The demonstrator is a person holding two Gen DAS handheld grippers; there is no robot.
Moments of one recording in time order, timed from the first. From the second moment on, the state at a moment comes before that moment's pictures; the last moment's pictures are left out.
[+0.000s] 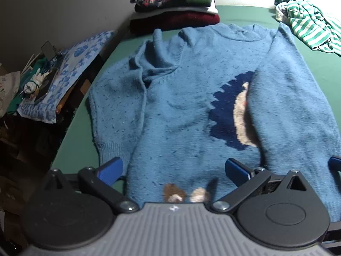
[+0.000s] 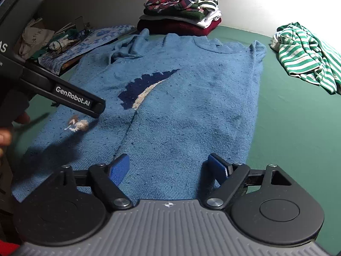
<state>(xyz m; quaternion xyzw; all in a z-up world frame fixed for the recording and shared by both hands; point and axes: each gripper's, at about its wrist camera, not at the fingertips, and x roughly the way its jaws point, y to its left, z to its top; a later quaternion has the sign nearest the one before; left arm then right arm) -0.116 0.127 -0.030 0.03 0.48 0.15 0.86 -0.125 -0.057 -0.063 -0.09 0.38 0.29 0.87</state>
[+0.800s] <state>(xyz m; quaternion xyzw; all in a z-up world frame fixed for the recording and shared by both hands) -0.139 0.197 -0.049 0.04 0.48 0.03 0.88 -0.114 -0.024 -0.045 -0.06 0.39 0.16 0.90</state>
